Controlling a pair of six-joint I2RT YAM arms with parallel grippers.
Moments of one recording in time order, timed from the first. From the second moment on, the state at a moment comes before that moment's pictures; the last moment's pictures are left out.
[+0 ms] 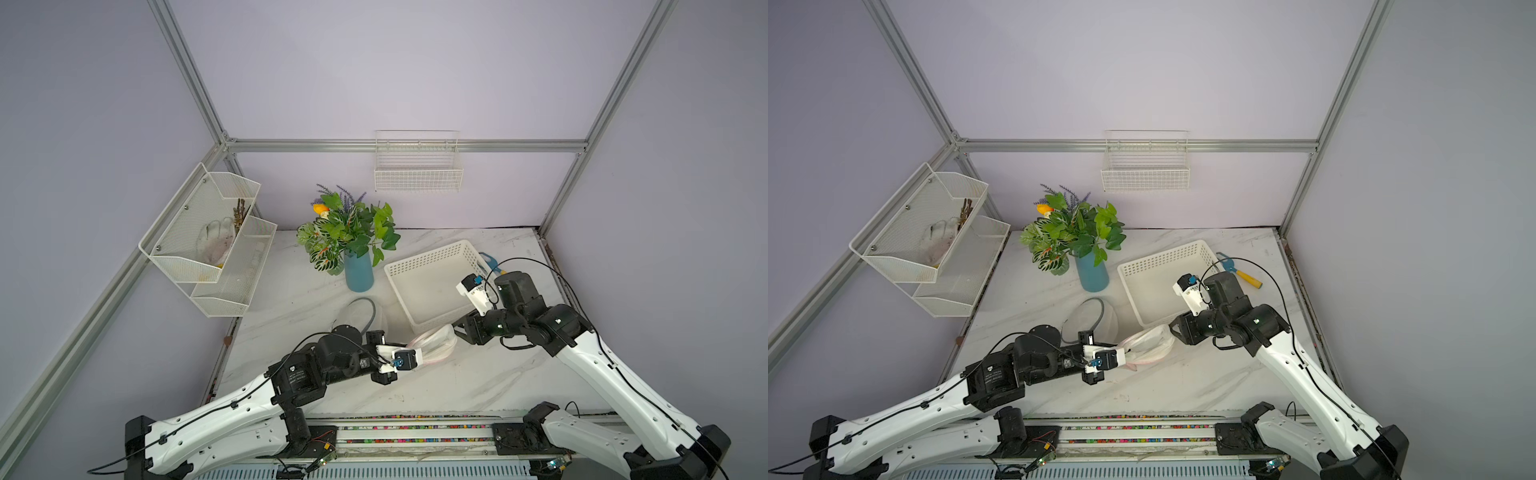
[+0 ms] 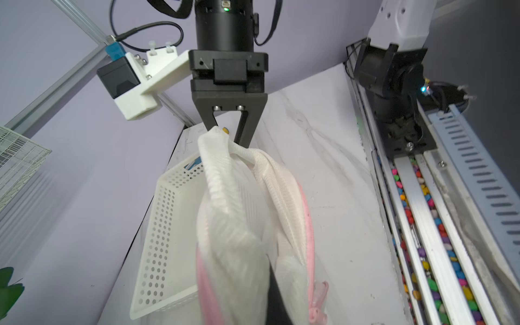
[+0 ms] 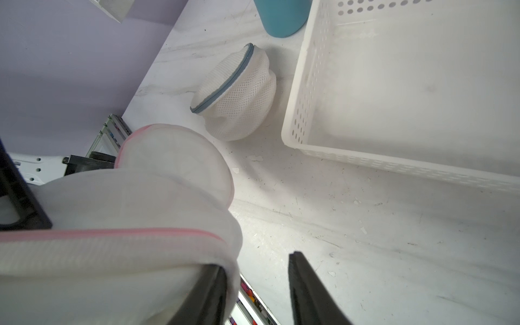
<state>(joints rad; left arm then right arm) -1.05 0.80 0.76 -0.23 0.12 0.55 0.49 1.03 1.05 -0.85 -0.45 0.17</state>
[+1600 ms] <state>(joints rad) -0.97 0.95 0.61 0.68 0.14 -0.34 0.40 0.74 0.89 -0.37 -0.56 0.69</state>
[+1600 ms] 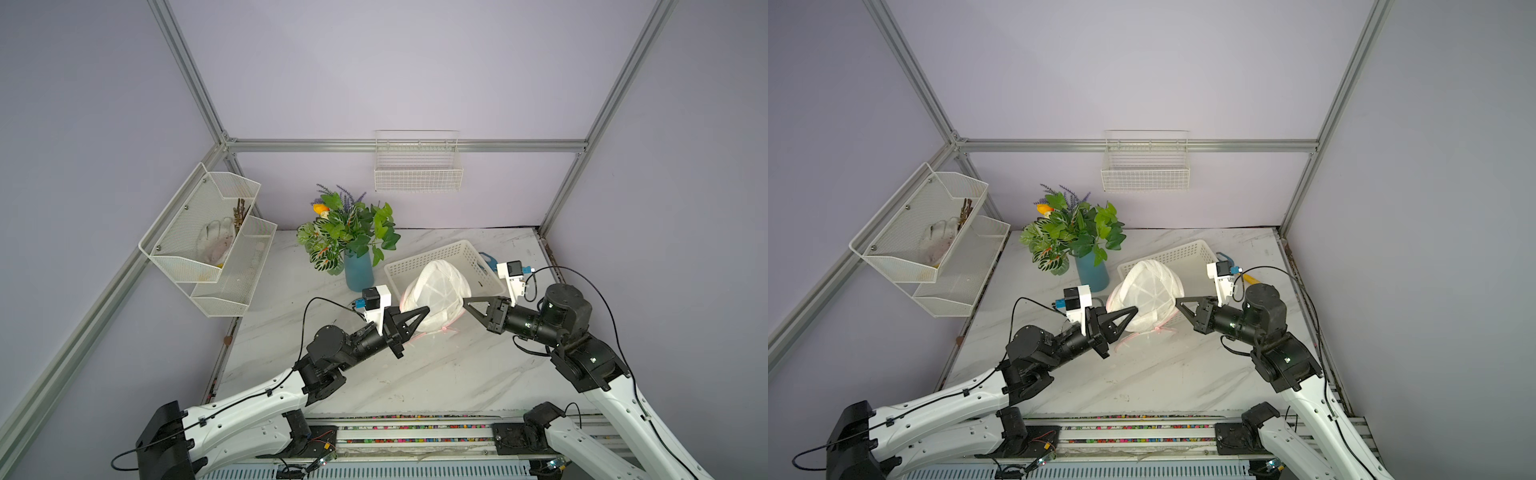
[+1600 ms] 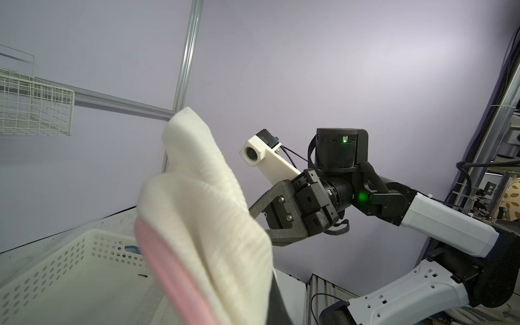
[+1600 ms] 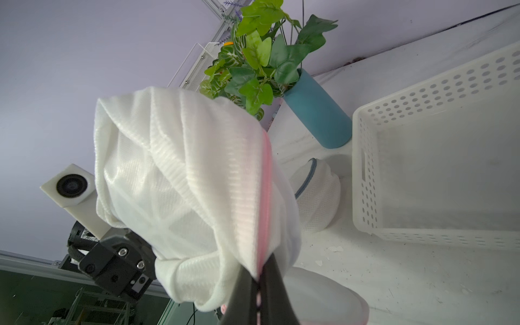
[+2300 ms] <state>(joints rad) -0.91 0.93 0.61 0.68 0.19 -0.45 0.39 0.66 0.92 -0.49 -0.41 0.48</state>
